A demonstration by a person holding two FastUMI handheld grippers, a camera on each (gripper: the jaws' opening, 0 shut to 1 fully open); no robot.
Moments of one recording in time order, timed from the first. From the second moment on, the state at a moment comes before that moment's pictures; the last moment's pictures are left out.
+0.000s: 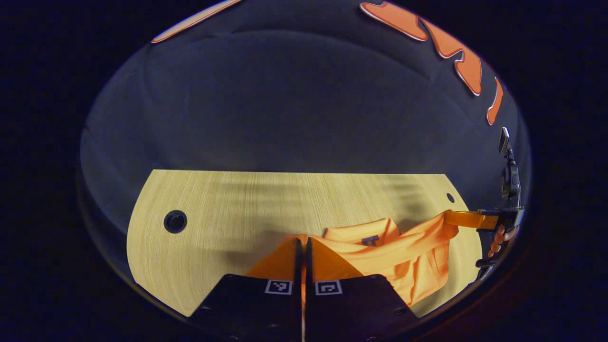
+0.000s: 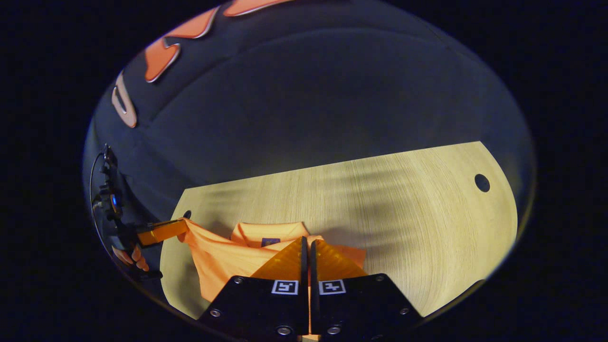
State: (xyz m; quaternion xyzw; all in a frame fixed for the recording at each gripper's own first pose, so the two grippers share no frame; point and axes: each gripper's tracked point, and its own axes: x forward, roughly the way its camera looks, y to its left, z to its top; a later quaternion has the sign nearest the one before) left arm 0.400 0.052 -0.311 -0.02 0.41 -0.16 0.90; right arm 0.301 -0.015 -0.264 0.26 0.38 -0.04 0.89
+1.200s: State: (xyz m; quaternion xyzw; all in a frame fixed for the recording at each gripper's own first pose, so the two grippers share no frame) left arm 0.229 0.058 -0.075 0.00 0.18 -0.13 0.97; right arm 0.155 0.011 -0.044 0.09 0.15 -0.01 0.98
